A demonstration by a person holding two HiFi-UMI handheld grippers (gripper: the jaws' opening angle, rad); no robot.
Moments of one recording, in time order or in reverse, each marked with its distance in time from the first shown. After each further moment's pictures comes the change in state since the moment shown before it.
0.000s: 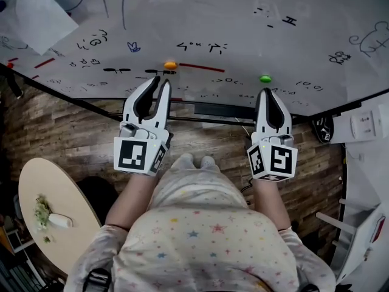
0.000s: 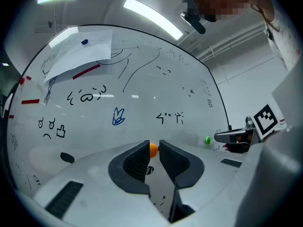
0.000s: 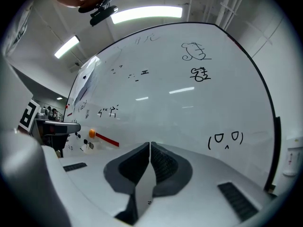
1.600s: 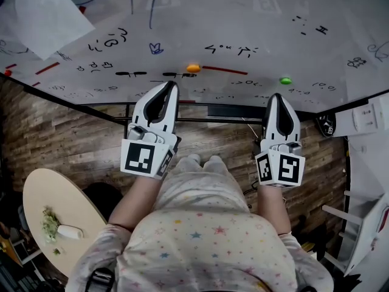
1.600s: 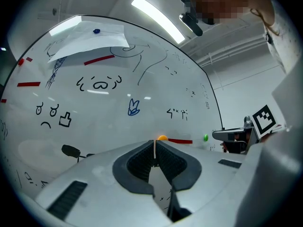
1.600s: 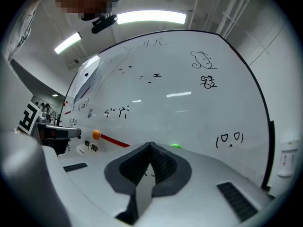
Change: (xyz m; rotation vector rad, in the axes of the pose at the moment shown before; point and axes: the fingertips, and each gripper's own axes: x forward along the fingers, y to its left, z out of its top) left arm -0.006 0.031 -0.018 -0.052 -0.013 -0.101; right arm -0.002 0.035 0.002 -0.026 -0.039 -0.069
